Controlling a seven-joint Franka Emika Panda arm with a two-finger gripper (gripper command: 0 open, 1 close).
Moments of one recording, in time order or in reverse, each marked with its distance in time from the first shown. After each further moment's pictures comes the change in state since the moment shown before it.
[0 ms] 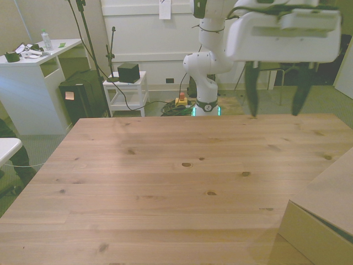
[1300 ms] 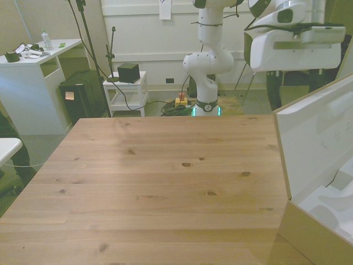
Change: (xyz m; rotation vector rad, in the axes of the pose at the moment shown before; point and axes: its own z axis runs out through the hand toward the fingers) arm -0.084 -0.035 0.001 0.115 0.047 -0.160
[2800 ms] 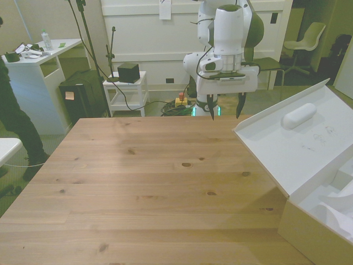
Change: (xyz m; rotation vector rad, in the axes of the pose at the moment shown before) arm -0.178 0.216 0.048 -0.187 -0.245 0.259
